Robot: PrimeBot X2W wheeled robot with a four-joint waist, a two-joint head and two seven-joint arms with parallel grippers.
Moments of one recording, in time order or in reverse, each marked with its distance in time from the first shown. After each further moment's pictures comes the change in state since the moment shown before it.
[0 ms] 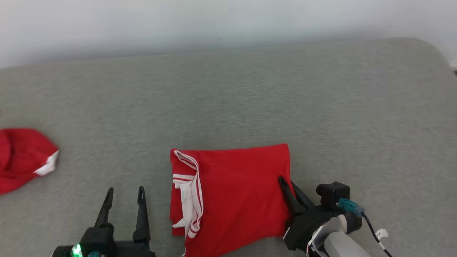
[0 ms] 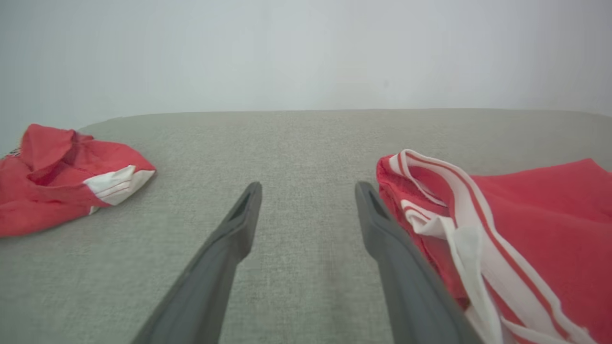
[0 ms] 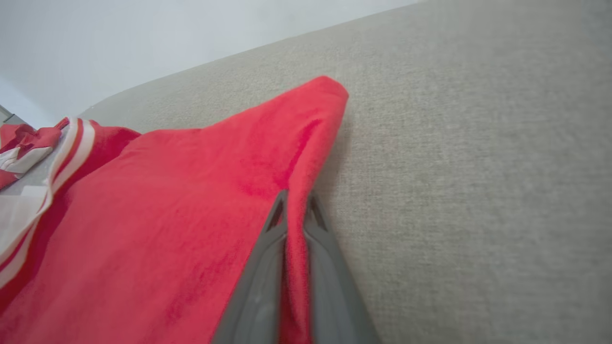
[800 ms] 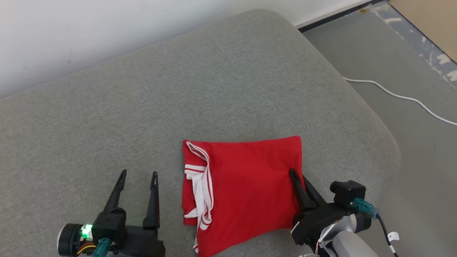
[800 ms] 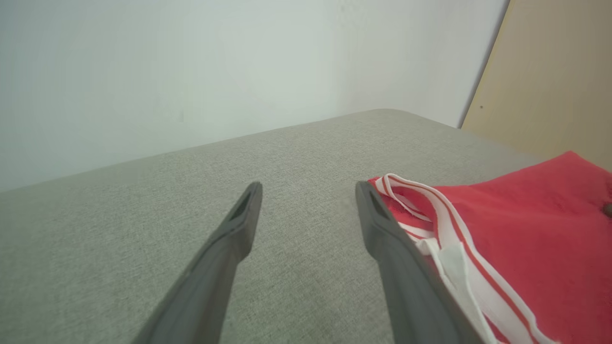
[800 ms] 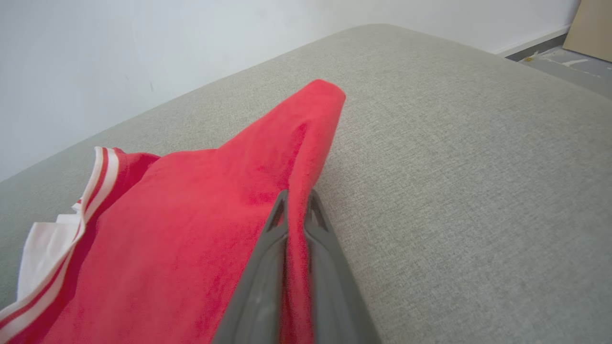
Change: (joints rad) left arm -0.069 -0.002 -0.025 0.005 0.061 -0.054 0.000; right arm 0.043 0.007 -0.077 -0.091 -0.002 0.000 -0.002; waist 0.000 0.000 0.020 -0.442
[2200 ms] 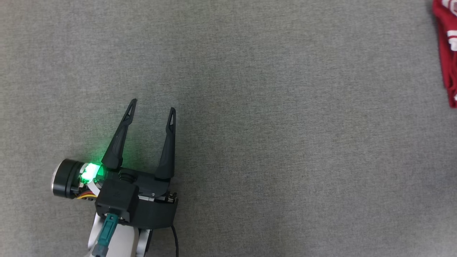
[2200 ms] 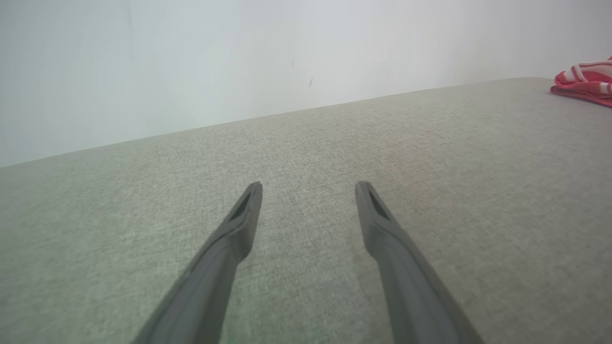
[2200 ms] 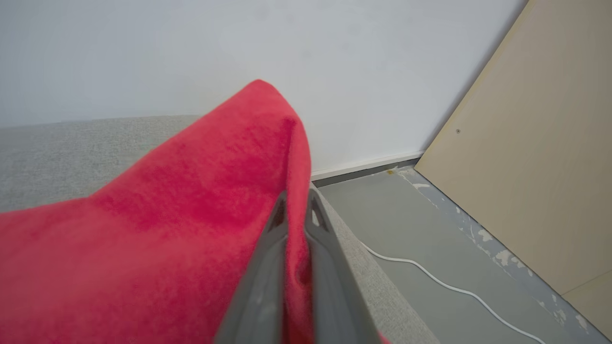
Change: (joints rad) left arm -0.192 0.061 -0.135 -0.177 0.068 0.075 -0.008; right arm -0.662 -0.467 -0.813 0.347 -0.534 0.000 0.000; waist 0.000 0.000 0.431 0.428
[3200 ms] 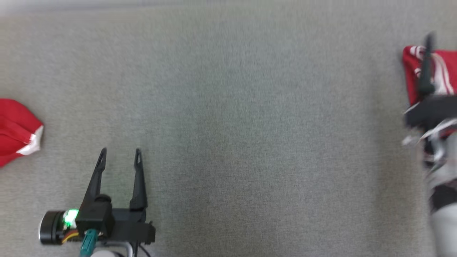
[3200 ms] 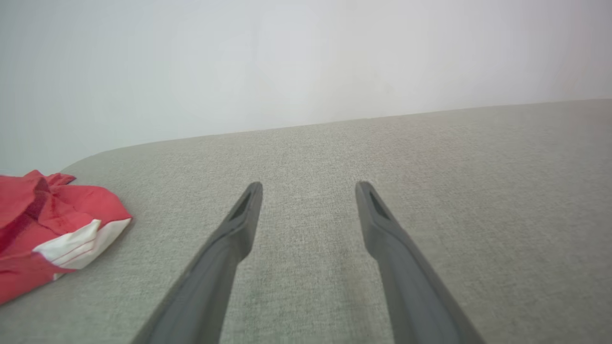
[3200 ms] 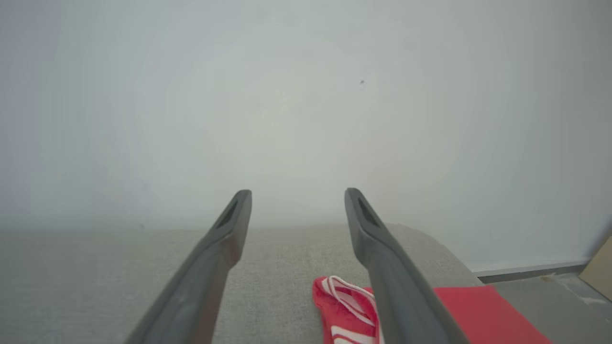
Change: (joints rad) left arm 0.144 -0.015 0.114 0.096 -0.086 0.032 0.008; right arm 0.324 0.249 0.345 -0.455 0.169 0.000 0.000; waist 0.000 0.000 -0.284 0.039
